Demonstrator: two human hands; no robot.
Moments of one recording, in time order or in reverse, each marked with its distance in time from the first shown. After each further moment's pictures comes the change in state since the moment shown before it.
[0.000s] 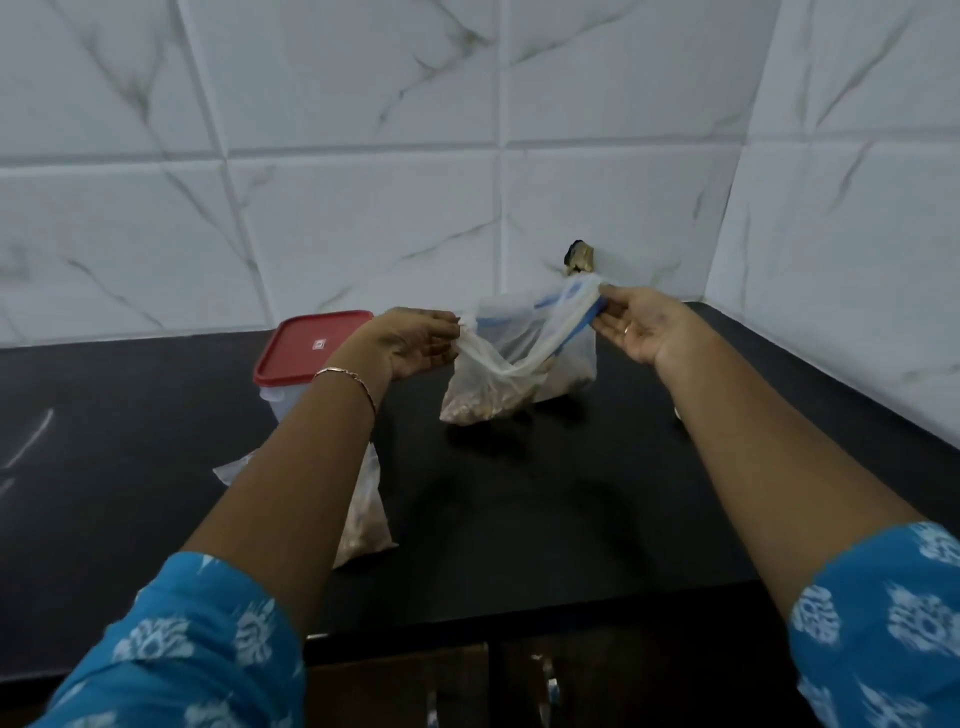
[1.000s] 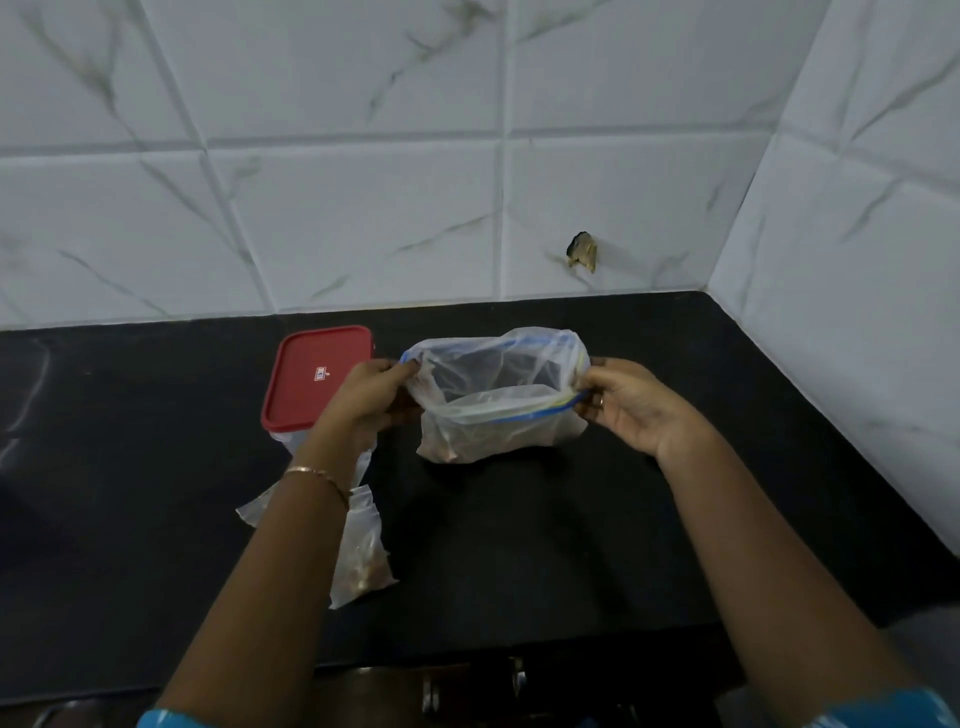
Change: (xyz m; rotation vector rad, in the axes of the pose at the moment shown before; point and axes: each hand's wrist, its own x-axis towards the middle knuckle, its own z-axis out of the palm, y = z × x) left_hand -0.031 0.030 -0.012 0.073 0.227 -0.178; right_hand -0.043 -0.024 0.009 -0.254 -0.145 0.249
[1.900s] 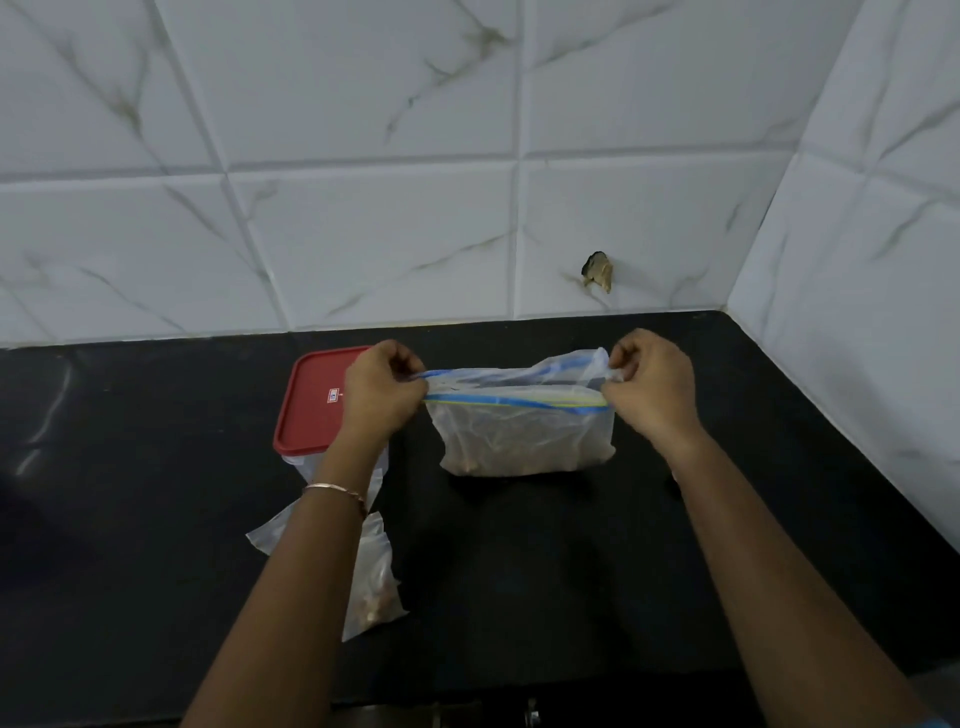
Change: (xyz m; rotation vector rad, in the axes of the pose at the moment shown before) left_hand 0.007 0.017 0.000 0.470 0.280 0.470; right_hand 0.003 -0.022 0.012 -0.852 0.498 -0.543
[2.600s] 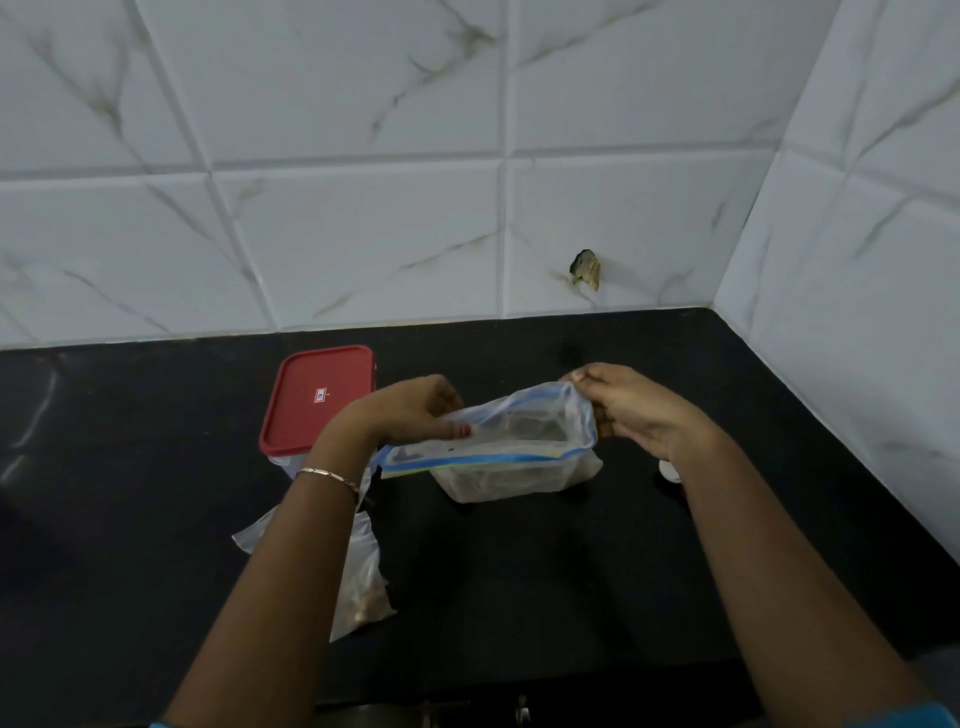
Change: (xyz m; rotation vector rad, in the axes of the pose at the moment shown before) left_hand -0.007 0.023 0.004 0.470 -0.762 0.054; right_hand 0.003 0.011 -0.004 0.411 -0.633 0.373
